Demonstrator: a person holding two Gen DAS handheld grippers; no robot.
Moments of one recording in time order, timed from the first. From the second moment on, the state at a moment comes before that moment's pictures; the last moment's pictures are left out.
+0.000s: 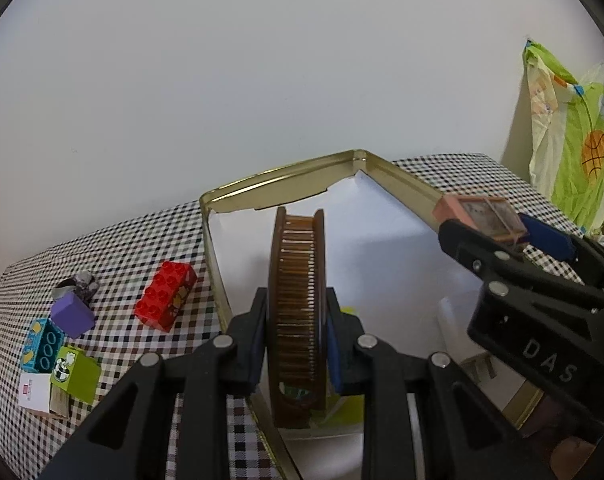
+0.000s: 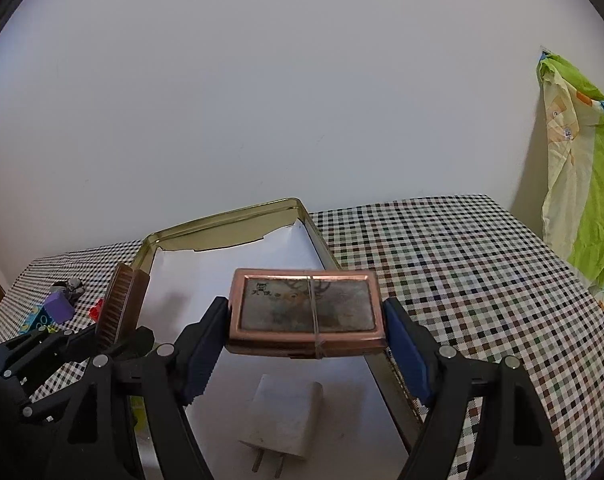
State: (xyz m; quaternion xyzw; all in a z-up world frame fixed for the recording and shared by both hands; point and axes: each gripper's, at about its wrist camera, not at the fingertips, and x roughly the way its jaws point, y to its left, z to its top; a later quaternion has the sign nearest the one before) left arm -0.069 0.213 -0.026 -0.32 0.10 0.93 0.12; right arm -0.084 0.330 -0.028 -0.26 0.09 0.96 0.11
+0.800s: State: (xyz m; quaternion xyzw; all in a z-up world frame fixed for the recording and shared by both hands) left arm -0.051 0.188 -0.003 -0.25 0.06 0.96 0.10; right arm -0.047 0.343 -0.008 -0.15 0.12 0.97 0.16
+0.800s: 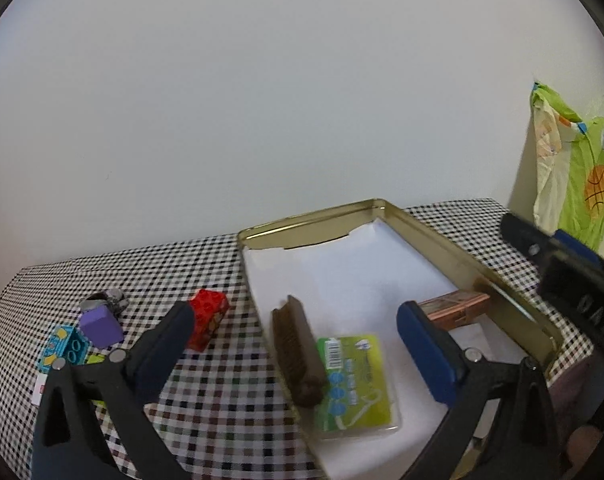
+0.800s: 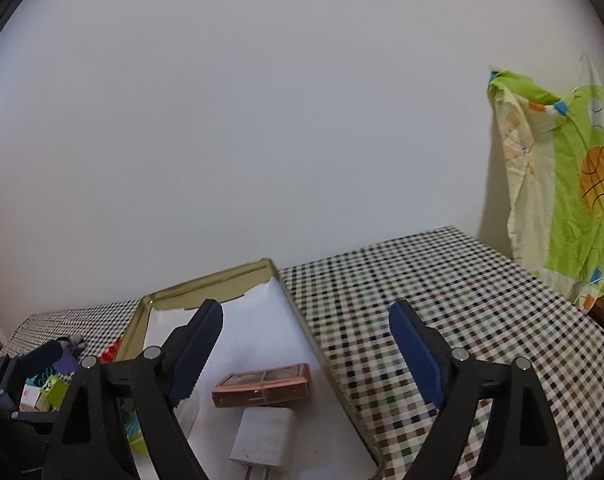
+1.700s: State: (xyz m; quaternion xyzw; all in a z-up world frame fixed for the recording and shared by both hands) left arm -0.039 0.079 -0.012 -0.24 0.05 0.97 0.03; right arm -0.044 0.266 -0.007 -0.09 0.05 0.97 0.24
